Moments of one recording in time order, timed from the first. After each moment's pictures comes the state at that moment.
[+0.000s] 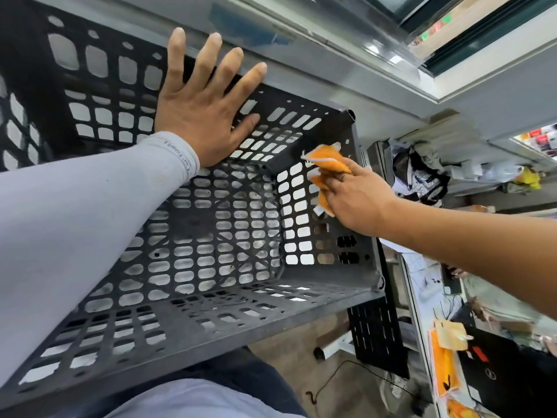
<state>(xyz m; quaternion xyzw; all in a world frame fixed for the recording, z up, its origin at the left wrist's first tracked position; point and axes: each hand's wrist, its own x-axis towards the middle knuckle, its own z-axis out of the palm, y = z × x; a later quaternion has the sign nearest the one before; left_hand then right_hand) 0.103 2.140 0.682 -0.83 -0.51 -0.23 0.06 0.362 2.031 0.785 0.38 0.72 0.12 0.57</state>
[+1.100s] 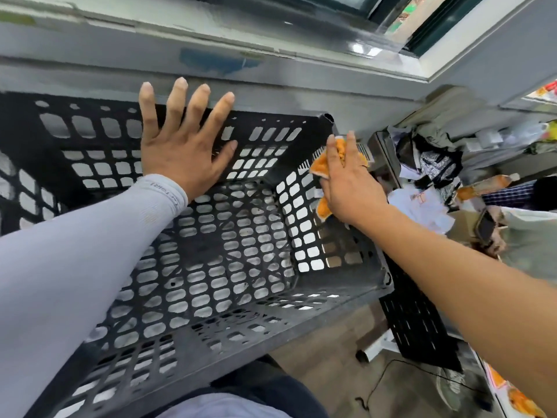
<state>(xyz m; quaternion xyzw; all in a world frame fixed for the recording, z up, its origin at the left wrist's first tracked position) 0.103 2.135 0.690 -0.83 -0.51 -0.22 0.03 0.376 2.026 0.761 0.78 0.60 -0.02 0.16</state>
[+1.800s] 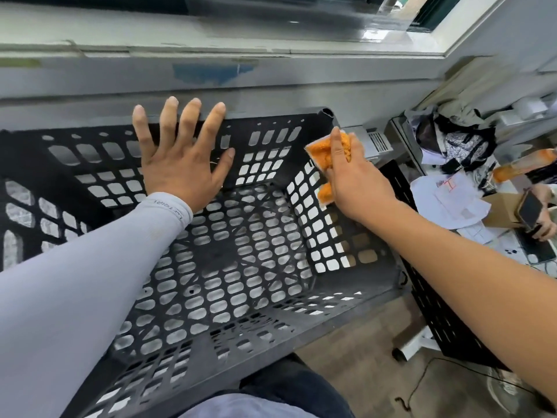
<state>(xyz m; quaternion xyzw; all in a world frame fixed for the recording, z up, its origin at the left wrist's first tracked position) 0.106 2.131 0.694 -0.82 -0.54 -0.20 0.02 0.376 2.030 0.758 0.80 0.59 -0.05 0.11</state>
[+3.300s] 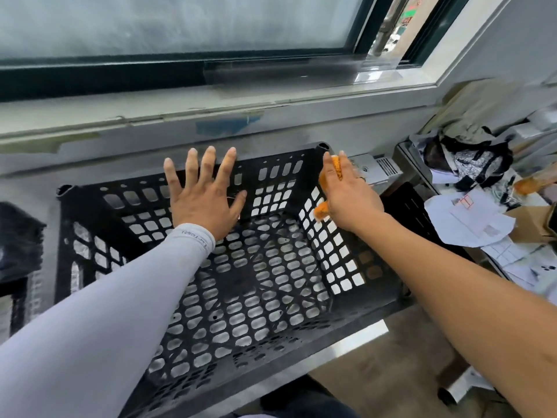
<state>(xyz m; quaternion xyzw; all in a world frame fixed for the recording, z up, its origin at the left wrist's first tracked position) 0.108 2.126 0.710 -0.82 -0.56 -0.12 0.04 0.366 2.043 0.773 0.81 0.57 -0.11 0.11</state>
